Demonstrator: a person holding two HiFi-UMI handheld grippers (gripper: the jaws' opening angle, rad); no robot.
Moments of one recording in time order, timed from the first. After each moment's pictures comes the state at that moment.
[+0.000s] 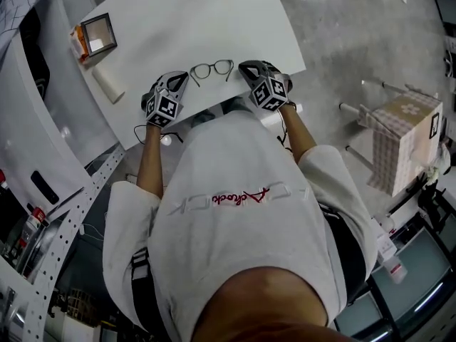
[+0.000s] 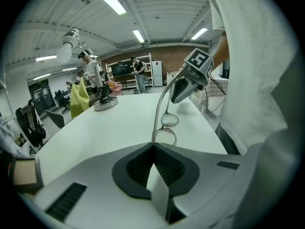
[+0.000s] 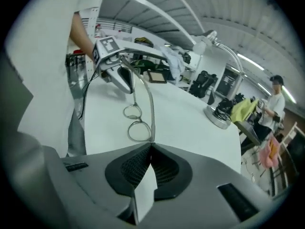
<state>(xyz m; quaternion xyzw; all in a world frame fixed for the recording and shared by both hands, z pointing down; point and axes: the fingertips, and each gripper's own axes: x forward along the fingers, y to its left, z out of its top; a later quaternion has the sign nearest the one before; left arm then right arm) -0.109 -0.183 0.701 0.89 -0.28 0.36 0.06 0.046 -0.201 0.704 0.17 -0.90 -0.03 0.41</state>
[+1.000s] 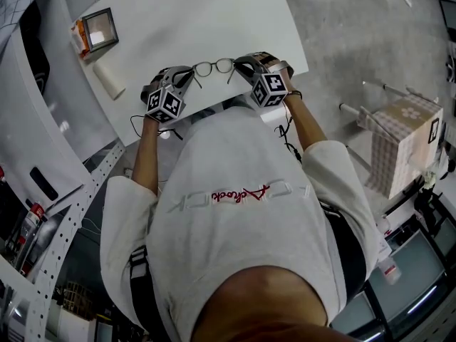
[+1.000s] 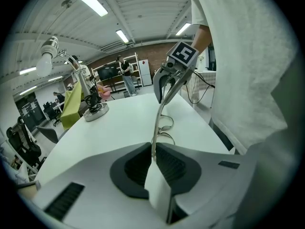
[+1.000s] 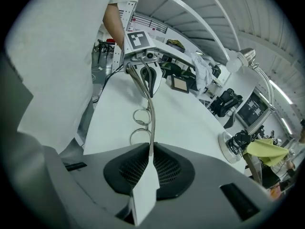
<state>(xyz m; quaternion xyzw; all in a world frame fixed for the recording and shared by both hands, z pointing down) -0.095 -0.189 0.693 0.90 -0.21 0.39 0.00 0.017 -0.202 0.694 0.03 -0.89 -0.16 0.43</state>
